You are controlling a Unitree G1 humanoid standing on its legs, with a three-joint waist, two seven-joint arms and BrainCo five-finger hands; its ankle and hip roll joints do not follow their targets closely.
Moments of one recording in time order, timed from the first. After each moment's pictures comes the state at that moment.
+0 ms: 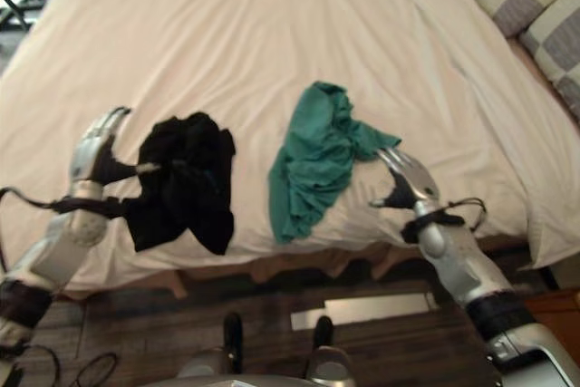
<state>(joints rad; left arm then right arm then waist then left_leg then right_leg) -0.38 0.72 -0.30 0.31 0.37 -0.01 0.31 -0.31 -0.75 0.34 0.24 -0.49 -0.06 -0.23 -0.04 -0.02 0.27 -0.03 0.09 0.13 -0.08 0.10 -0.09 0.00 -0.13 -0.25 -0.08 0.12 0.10</state>
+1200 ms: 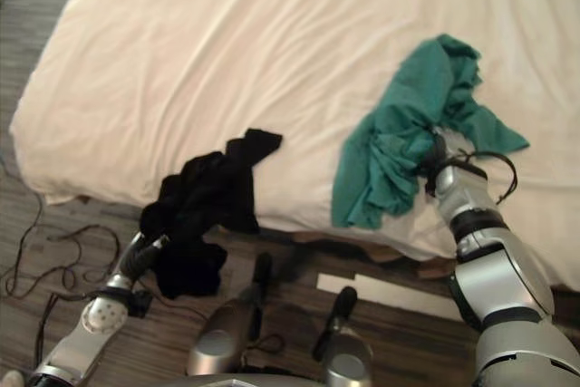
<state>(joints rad) 0.15 0.53 -0.21 0.16 -0.06 -0.07 0.04 -0.79 -0.70 0.40 1.04 -0.38 0.07 -0.18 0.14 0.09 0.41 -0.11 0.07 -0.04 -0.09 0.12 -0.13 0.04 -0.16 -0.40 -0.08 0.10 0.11</state>
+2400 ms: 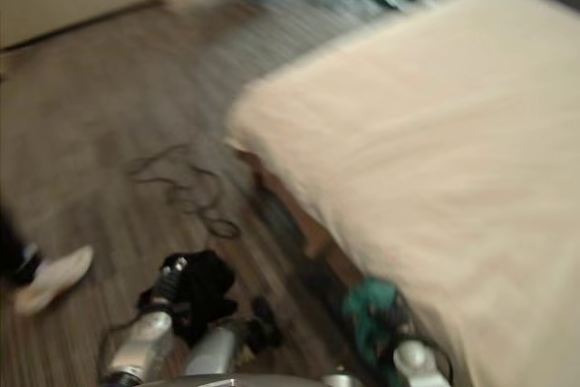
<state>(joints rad) 0.13 0.14 -0.11 0.65 -0.21 -0.02 0.16 0.25 -0.32 0.21 0.58 0.04 0.07 -0.15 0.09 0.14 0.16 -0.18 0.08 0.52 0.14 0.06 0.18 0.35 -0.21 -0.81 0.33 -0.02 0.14</state>
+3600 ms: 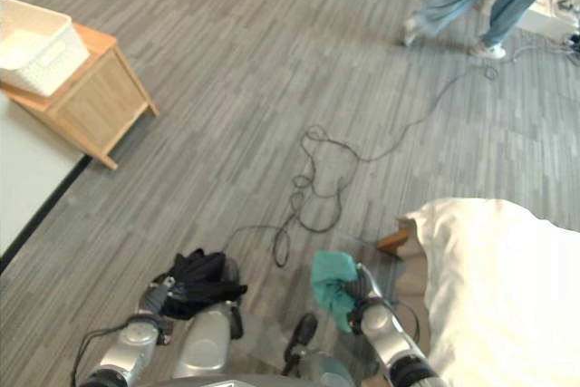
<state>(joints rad) 0.03 0.25 -0.13 0.82 -0.07 -0.01 0.16 -0.06 -0.30 0.32 0.72 -0.15 0.00 -0.21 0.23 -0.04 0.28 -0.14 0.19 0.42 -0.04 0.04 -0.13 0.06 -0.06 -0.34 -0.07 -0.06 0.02</state>
